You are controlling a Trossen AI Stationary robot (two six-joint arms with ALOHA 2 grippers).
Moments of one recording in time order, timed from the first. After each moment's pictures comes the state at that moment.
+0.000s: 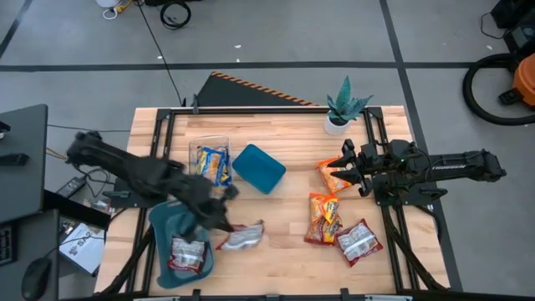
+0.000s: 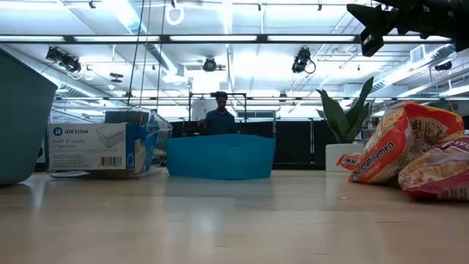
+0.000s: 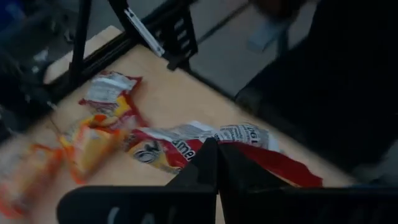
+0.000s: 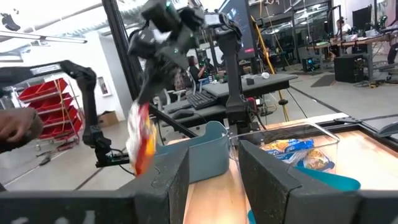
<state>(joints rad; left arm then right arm) -0.38 1.30 1.28 -0.55 0.20 0.39 -0.05 0.48 0.27 0.34 -0.20 0.24</state>
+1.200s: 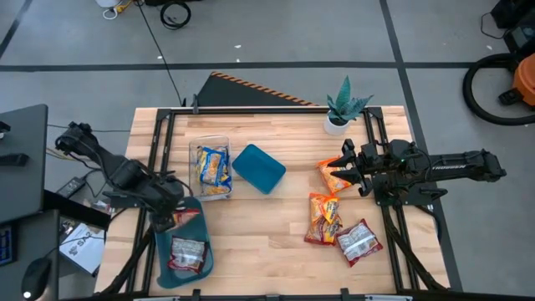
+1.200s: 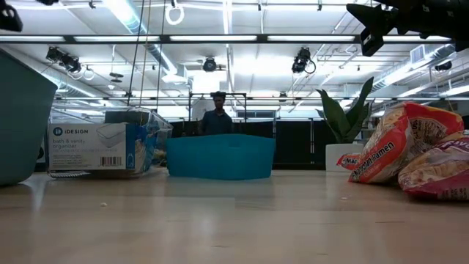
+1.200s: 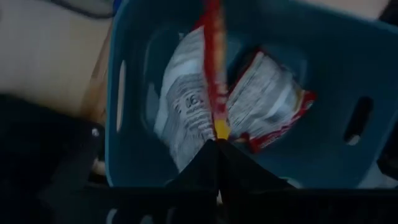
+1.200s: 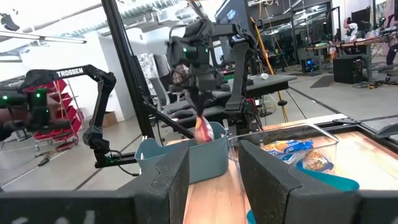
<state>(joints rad) -0.59 0.99 1.03 -1.32 0.08 -1.07 -0.05 0.48 0.27 0.34 -0.20 0.23</state>
